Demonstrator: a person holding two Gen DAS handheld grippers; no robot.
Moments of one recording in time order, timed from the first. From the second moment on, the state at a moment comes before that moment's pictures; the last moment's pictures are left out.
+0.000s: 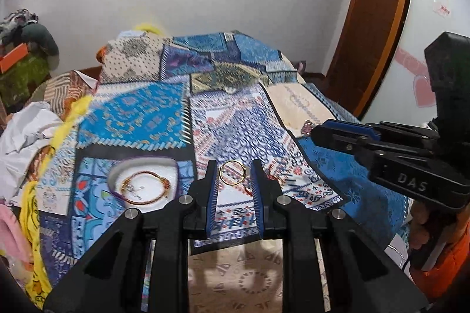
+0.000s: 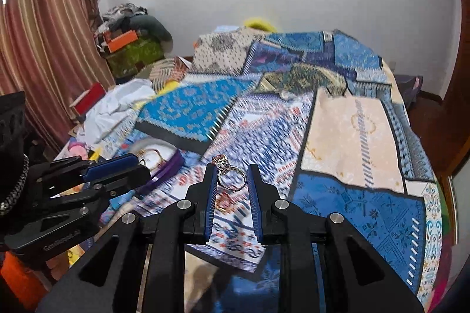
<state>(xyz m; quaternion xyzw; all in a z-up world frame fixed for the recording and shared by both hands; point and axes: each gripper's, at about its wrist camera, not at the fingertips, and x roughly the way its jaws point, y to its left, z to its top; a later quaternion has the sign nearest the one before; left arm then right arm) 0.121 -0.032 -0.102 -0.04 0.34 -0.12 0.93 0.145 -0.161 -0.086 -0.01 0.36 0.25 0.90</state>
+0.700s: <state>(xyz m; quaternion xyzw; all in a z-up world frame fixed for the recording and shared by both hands) 0.103 0.049 -0.072 -0.06 0.28 -0.06 0.96 0.129 -0.086 -0.048 -0.01 0.30 0.31 0.90</state>
